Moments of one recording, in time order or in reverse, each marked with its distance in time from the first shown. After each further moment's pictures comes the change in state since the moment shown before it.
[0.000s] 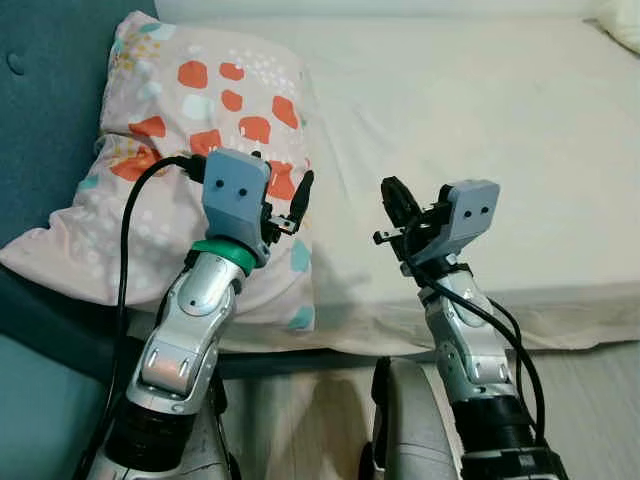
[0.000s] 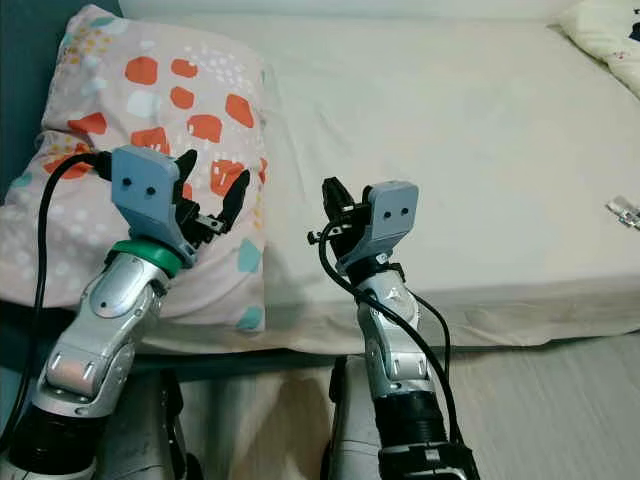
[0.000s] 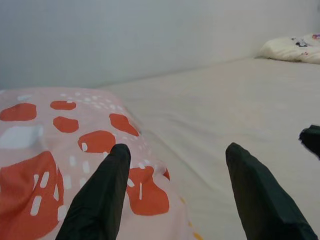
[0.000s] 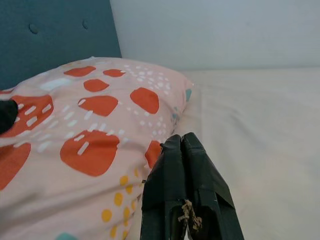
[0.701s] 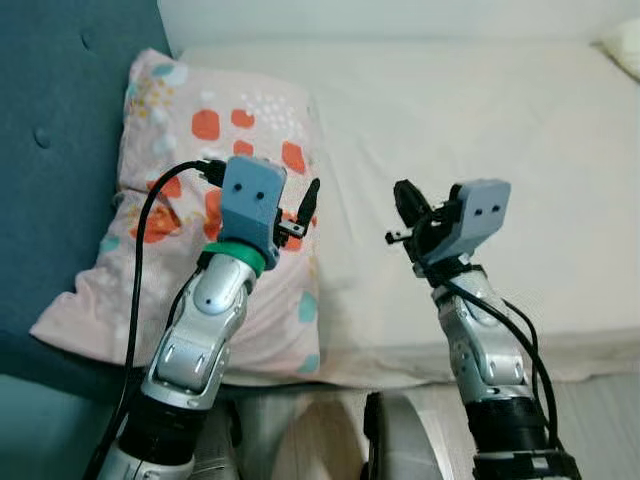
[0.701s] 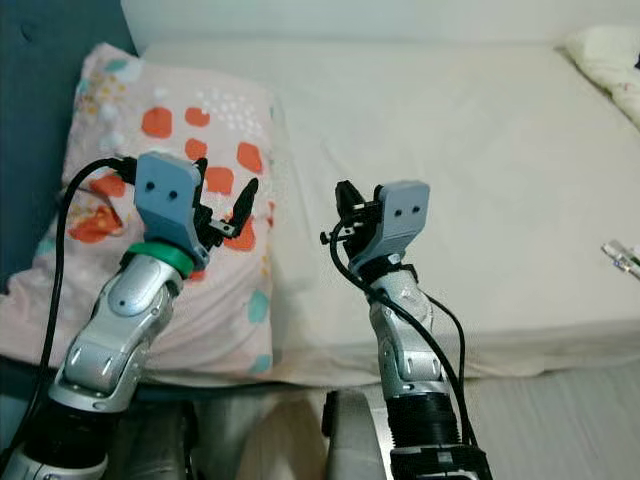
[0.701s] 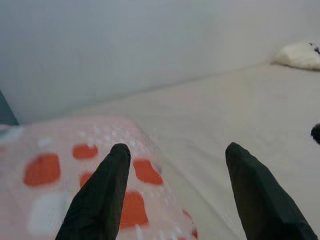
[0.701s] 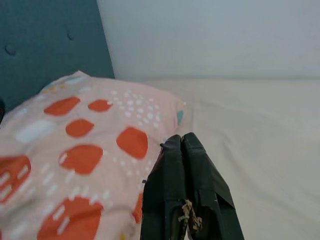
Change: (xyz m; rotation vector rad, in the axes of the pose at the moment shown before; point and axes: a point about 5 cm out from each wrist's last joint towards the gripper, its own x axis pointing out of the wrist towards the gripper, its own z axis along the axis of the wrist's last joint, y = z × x) left arm 0.009 -0.010 0.000 0.008 0.004 -0.002; right arm -0.003 -0.013 0.002 -0.027 0.035 -0.044
